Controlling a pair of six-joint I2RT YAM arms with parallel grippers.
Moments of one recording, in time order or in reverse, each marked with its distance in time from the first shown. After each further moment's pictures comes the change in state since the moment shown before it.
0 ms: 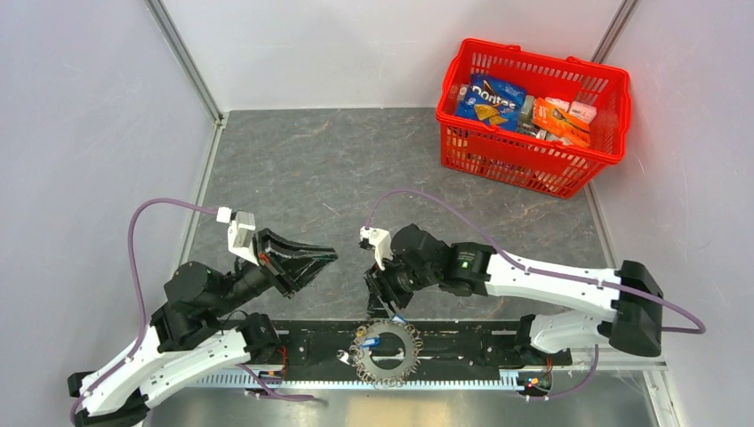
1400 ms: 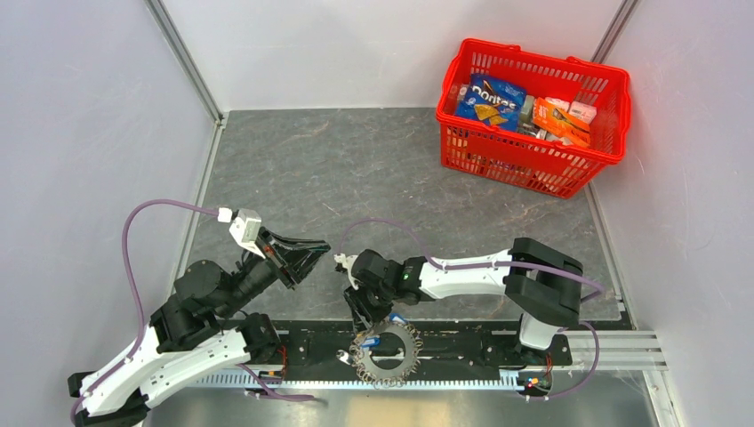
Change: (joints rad) left arm -0.001 -0.013 0.000 -0.183 -0.260 0.003; right arm 0.056 0.460 -0.006 0.206 0.050 0.119
